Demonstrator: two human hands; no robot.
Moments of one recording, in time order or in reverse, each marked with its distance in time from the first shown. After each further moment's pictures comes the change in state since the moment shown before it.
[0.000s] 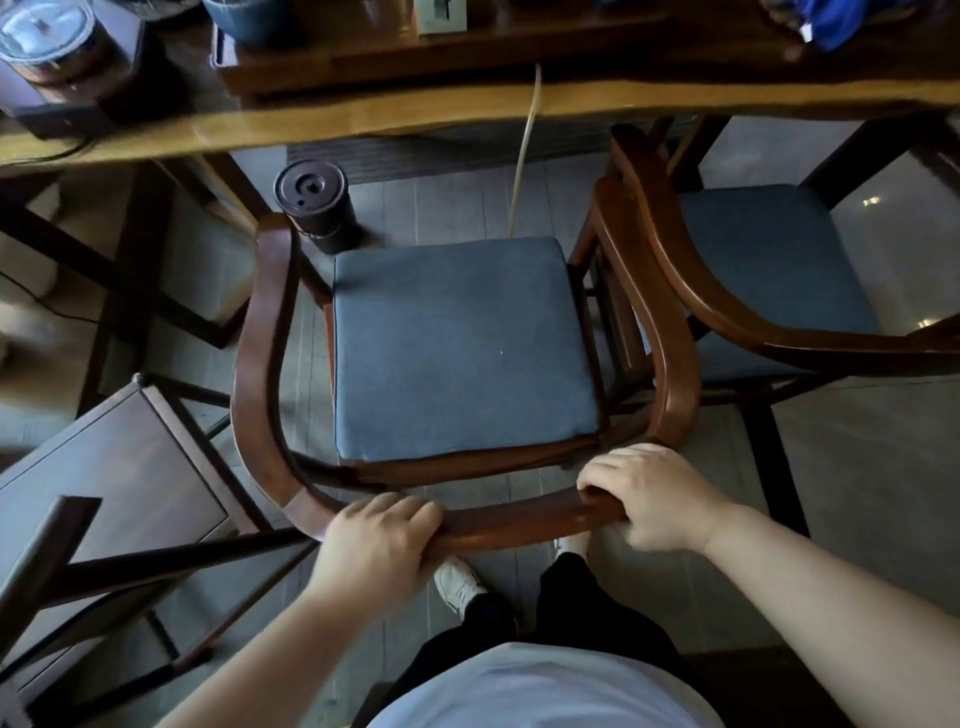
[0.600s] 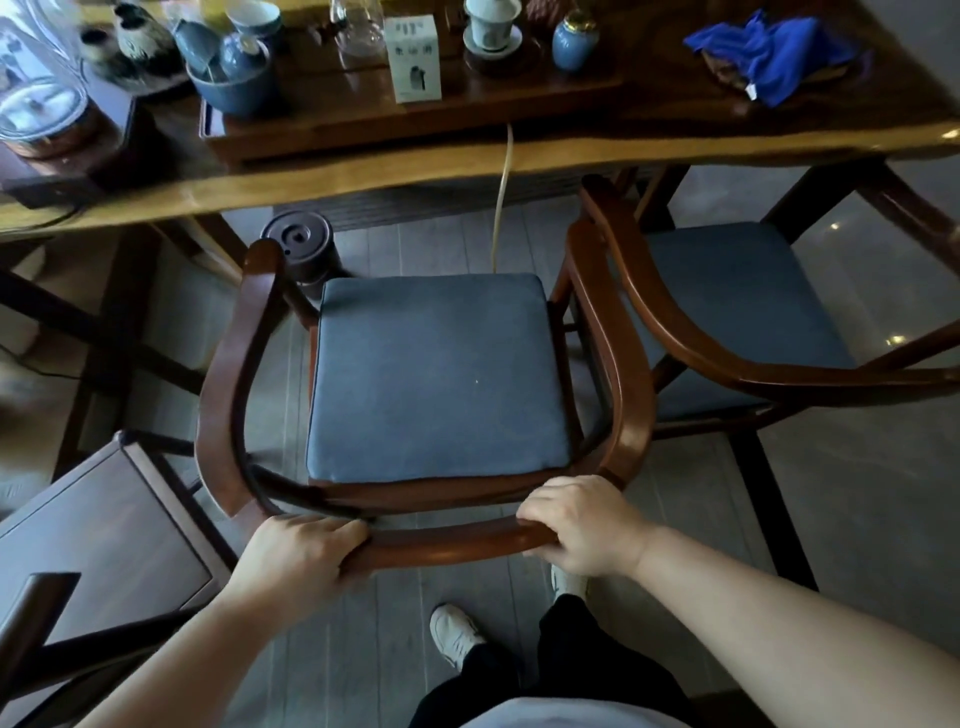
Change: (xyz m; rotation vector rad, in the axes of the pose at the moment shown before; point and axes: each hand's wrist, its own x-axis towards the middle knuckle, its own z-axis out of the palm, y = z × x) left_hand 0.013 -0.087 -0.017 0.086 -0.008 0.068; right_hand 0.048 -0.014 0.016 -0.004 0.091 -0.093
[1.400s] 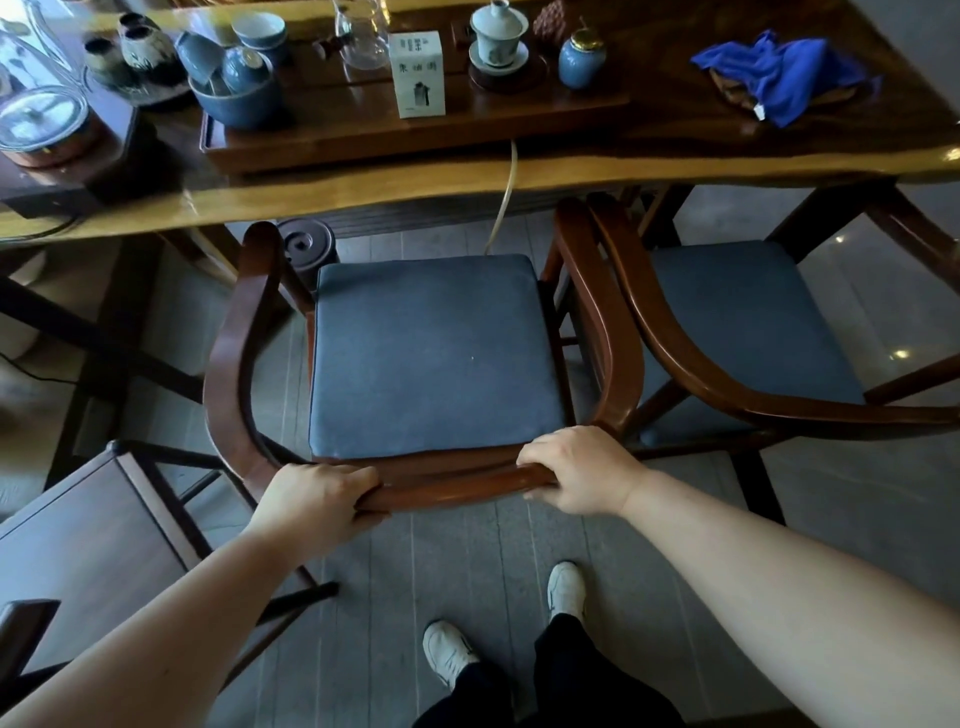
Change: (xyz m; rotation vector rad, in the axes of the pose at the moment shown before) left_hand 0.076 -0.021 -0.004 0.023 -0.012 -0.033; right_hand 0.053 0.055 -0.040 -0.004 -0.017 0.082
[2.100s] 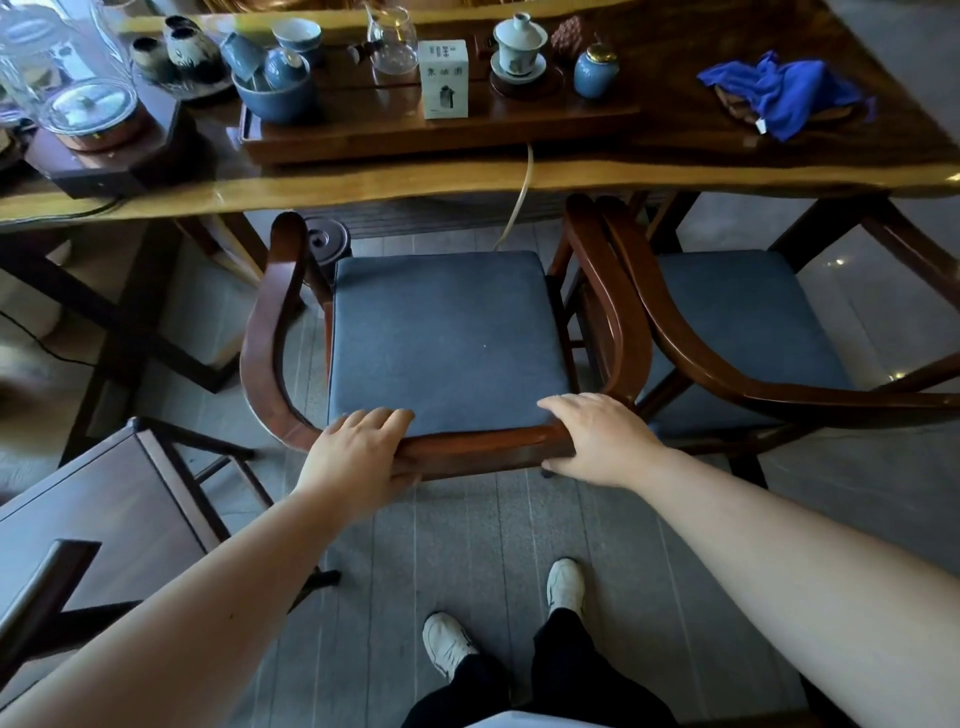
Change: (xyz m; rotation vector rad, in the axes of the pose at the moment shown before) left_hand -0.002 0.028 -0.009 -0.063 -0.029 -0.184; right_hand -0.012 -0.020 -0.013 -0.136 -0.031 0.258
